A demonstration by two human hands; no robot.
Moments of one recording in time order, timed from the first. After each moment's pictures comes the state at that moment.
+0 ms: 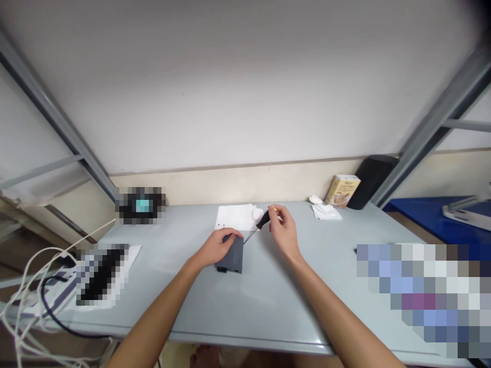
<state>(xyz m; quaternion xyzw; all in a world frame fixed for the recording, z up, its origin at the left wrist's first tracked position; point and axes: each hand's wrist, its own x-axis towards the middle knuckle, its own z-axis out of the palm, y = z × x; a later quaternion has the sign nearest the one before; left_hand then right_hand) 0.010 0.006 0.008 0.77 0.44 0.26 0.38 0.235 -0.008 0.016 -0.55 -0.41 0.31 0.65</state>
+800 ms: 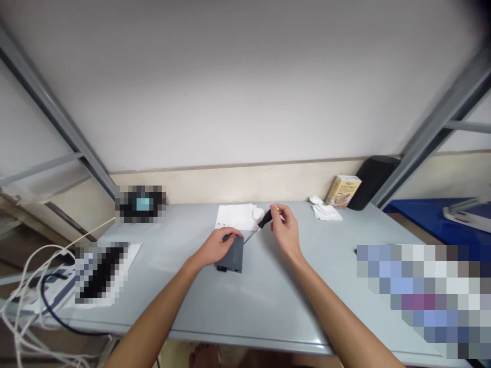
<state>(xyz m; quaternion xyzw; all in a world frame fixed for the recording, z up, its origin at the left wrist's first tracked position) 0.010 0.004 0.009 0.77 0.44 0.27 0.38 0.236 -0.009 0.019 -0.55 -0.40 0.30 0.66</state>
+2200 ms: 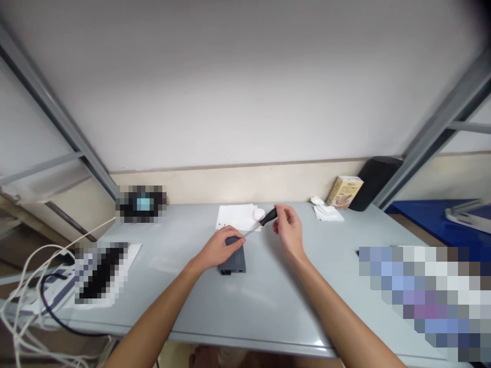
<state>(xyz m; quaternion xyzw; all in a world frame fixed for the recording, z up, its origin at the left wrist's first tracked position) 0.015 -0.001 0.012 0.80 0.39 0.29 0.35 0.238 -0.007 0.018 -0.52 -0.35 0.35 0.69</state>
